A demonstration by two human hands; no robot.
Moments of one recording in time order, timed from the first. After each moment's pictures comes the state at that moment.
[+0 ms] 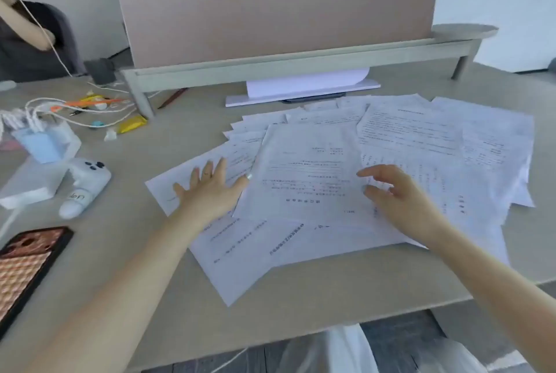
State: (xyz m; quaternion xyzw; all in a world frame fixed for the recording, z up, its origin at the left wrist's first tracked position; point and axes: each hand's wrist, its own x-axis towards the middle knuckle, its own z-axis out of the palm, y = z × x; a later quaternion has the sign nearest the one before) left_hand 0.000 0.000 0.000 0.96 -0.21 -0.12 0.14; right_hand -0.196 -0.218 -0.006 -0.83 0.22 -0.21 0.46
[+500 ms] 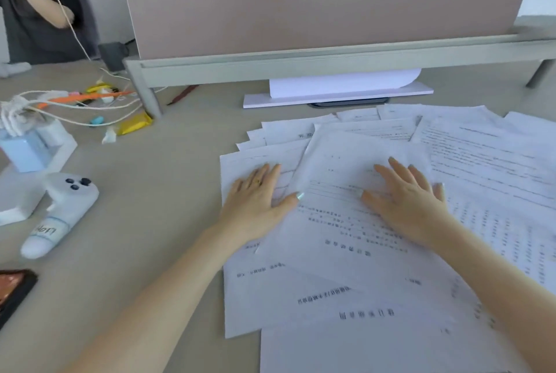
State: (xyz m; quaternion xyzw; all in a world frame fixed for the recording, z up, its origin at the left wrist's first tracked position) left_hand 0.053 -0.064 -0.024 0.93 -0.33 -0.09 0.15; right_hand -0.080 -0.264 -0.012 -0.95 0.29 -0.01 0.16
